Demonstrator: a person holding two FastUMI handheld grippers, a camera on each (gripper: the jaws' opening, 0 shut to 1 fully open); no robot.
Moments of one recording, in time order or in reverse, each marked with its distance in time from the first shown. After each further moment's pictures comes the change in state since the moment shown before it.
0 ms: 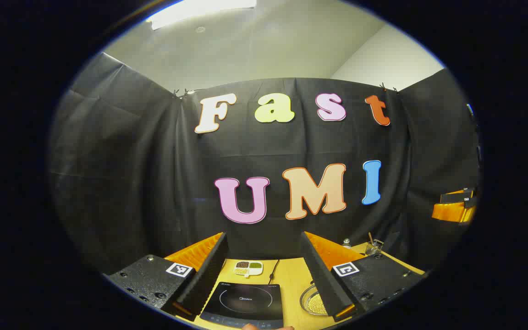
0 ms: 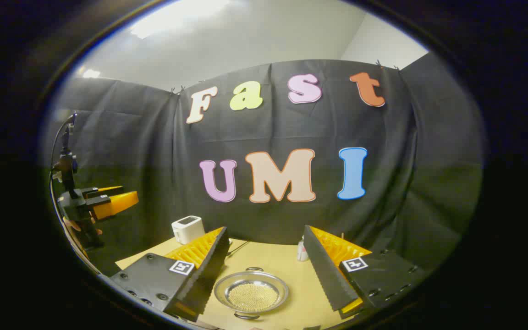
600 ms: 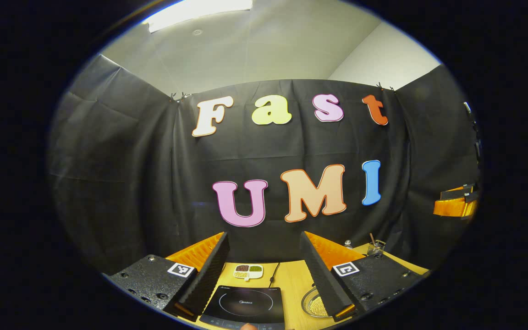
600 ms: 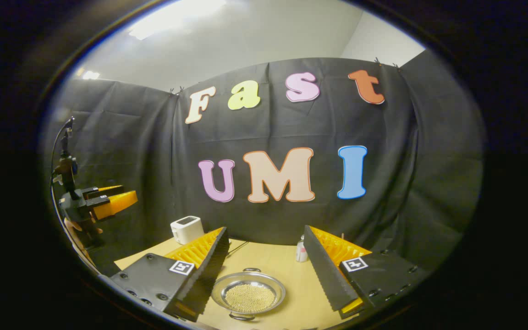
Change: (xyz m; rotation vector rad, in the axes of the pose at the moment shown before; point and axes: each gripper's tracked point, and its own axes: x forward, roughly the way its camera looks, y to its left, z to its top) left arm 0.013 -0.002 -0.006 0.020 -0.027 -0.003; right arm 0.013 -0.017 -0.010 0.006 0.009 0.015
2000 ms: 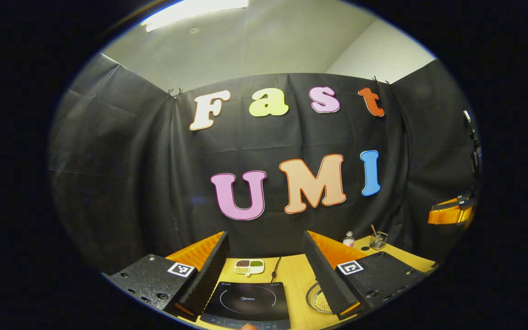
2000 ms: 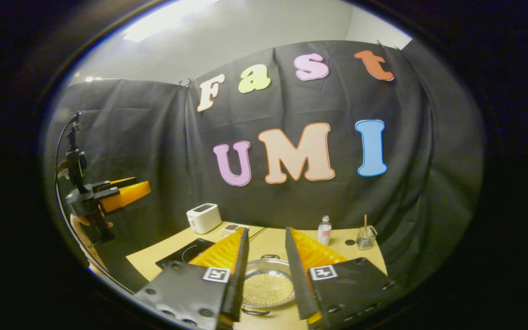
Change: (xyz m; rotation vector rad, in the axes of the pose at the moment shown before) left arm -0.007 0.003 -0.039 0.024 0.019 -0.007; right arm 0.010 0.032 -0.083 0.064 0.098 0.123
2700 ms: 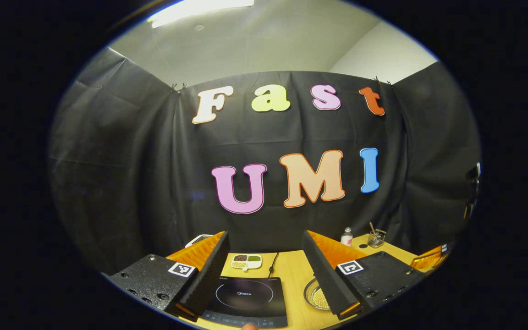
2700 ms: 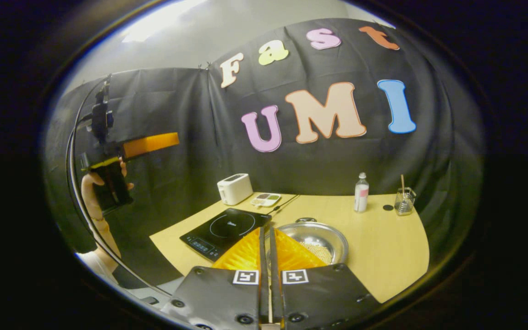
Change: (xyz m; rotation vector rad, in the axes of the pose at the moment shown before) left arm -0.008 -0.001 -0.030 -0.033 0.013 -0.004; right arm -0.005 0.046 -0.151 0.029 0.131 0.179
